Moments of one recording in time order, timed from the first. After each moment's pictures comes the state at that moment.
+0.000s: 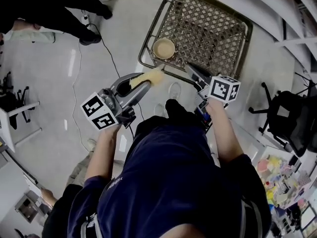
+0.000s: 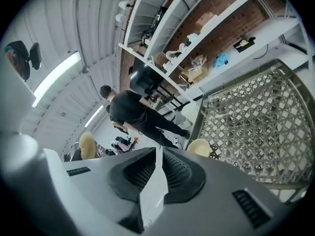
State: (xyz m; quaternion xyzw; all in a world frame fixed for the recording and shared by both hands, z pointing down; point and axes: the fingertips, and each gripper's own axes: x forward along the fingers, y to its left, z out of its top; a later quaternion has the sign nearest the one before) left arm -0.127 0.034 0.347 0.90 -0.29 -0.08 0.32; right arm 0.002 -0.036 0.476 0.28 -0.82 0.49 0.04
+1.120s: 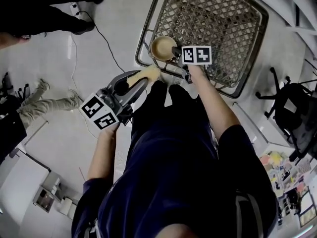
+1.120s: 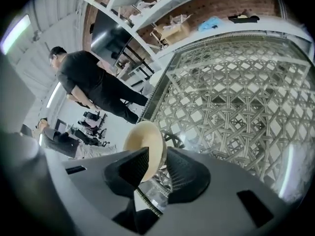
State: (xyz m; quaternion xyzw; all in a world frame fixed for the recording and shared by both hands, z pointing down) left arm -0.147 -0.044 0.428 0.87 -0.31 0.01 0.38; right arm -0.052 -0.126 0.694 0.33 -0.73 0.53 0.28
